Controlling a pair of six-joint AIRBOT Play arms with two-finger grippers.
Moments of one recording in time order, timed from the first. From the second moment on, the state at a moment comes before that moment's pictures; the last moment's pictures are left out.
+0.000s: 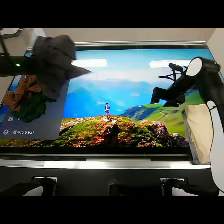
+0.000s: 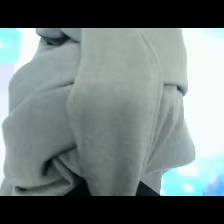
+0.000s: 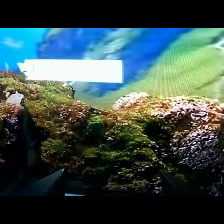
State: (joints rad) left arm -0.07 -1.25 1.62 1.26 -1.09 -1.50; right arm 0.04 -1.44 1.58 -1.34 1.55 1.71
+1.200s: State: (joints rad) left arm -0.31 -1.42 1.34 1.29 -1.17 -1.49; right arm 0.04 -1.42 1.54 -1.29 1.57 1.73
